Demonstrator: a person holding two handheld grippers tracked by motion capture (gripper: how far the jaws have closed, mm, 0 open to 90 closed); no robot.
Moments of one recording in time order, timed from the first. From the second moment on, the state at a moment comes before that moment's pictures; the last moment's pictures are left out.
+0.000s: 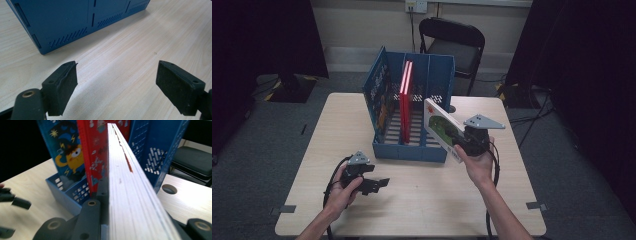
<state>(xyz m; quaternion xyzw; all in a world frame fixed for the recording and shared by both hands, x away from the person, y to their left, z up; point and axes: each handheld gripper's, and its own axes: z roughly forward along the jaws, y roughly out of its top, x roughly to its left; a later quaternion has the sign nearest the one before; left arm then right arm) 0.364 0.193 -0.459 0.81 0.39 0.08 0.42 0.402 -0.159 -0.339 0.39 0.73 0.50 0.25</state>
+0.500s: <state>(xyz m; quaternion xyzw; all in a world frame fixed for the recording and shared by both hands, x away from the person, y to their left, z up) 0.365 0.193 -0.459 0.82 0.38 0.08 0.43 0.421 -0.145 -0.342 0.44 0.71 0.47 0.29</state>
